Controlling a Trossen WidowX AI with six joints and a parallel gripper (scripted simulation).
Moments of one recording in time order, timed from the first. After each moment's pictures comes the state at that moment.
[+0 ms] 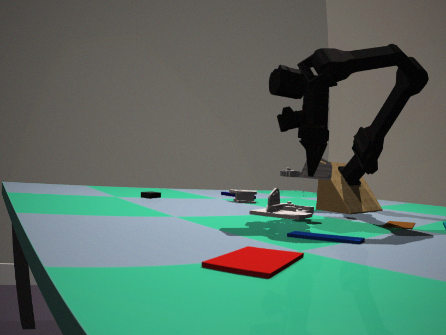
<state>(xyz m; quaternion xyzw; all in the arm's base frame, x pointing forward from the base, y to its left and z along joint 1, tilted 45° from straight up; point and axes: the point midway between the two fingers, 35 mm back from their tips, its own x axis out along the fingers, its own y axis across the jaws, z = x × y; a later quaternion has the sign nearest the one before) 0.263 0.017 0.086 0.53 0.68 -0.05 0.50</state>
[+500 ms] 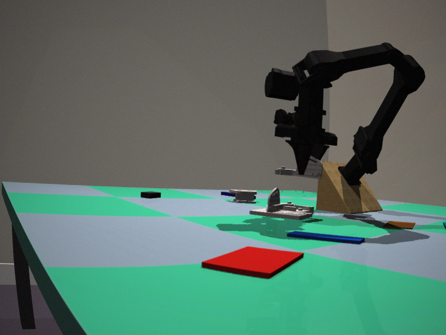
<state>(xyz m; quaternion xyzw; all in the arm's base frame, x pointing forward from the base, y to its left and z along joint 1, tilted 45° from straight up) 0.246 -0.005 0.064 0.64 0.65 -0.22 0.35</state>
